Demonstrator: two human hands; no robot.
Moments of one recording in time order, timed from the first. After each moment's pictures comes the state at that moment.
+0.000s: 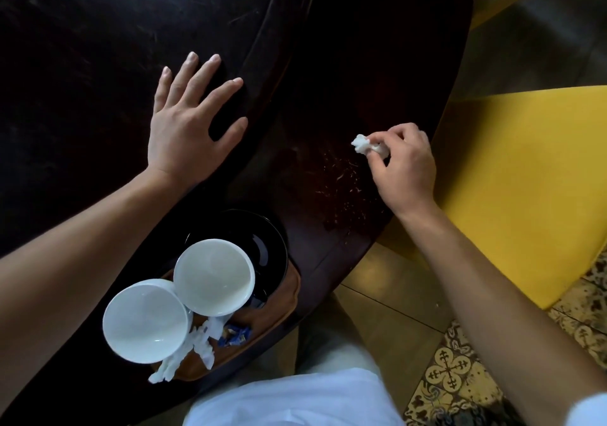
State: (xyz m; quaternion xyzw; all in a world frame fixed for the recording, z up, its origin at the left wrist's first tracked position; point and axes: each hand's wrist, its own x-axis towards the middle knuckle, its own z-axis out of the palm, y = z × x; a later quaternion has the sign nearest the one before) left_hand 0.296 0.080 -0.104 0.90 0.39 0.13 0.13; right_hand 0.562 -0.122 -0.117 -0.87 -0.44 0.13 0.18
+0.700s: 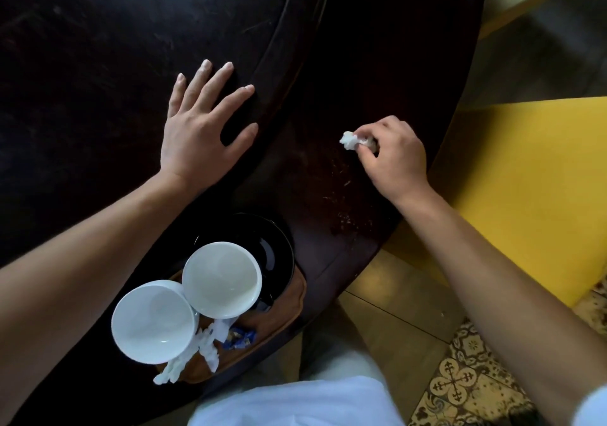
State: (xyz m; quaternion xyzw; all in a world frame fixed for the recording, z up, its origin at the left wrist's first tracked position) left_hand 0.297 0.081 -0.102 0.90 0.39 0.13 0.13; right_hand 0.561 -0.088 -0.114 -0.83 -0.50 0.15 0.20
